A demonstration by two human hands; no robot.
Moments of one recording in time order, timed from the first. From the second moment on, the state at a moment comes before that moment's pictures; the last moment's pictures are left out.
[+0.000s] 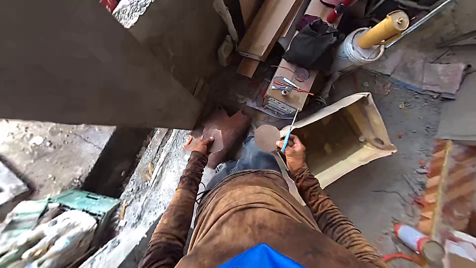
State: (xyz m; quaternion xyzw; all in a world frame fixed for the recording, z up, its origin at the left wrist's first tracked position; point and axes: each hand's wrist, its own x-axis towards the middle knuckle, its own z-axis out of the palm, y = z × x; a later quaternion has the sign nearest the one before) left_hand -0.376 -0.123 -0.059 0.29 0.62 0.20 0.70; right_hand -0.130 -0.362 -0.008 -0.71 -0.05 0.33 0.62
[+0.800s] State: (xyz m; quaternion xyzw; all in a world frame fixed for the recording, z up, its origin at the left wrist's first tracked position) left_hand 0.139 -0.073 -0.130 0.55 0.50 0.03 0.67; right_hand -0.002 -0.466 -0.056 -0.76 0.21 0.20 0.58
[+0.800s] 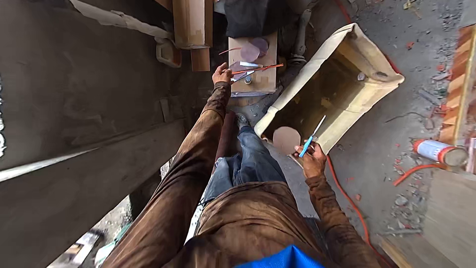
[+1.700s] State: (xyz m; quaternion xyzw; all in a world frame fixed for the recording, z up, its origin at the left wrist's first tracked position) left_hand -0.240 -0.154 -0.105 0.27 0.55 0.20 0.76; right_hand -0.033 -0.256 -0.072 -0.72 -0.07 0.58 0.38
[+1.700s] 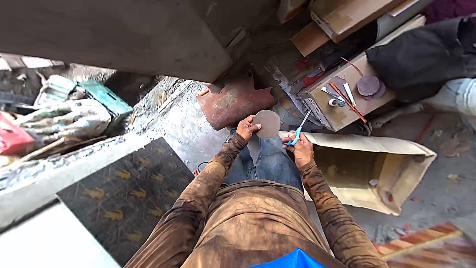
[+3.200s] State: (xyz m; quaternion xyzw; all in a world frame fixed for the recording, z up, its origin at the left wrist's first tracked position) left_hand -0.488 -0.411 -0.207 -0.08 0.79 0.45 0.40; right_hand -0.142 0.027 -0.599 -0.79 -0.42 0.42 -0.16
